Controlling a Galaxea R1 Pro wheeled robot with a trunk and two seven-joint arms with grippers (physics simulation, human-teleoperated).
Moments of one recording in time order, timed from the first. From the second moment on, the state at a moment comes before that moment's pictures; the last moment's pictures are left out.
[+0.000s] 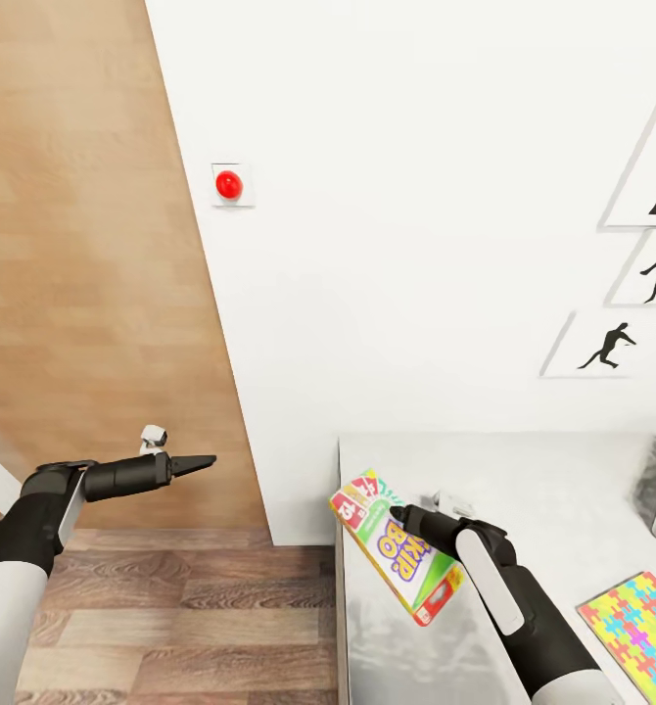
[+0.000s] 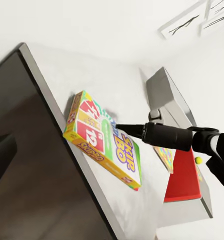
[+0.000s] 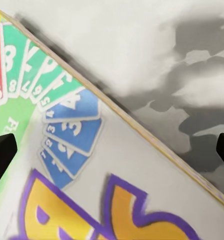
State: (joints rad) left arm -0.76 0.29 0.25 -0.85 -0.02 0.80 -1.49; right arm -0.46 -0.05 0.15 -1.18 -0.72 0.66 -0.27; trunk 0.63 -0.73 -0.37
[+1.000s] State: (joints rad) left arm -0.76 0.28 0.25 -0.85 -0.02 0.80 -1.49; right arm -0.46 -0.05 0.16 -1.16 -0.71 0.66 -0.27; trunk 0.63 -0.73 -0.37
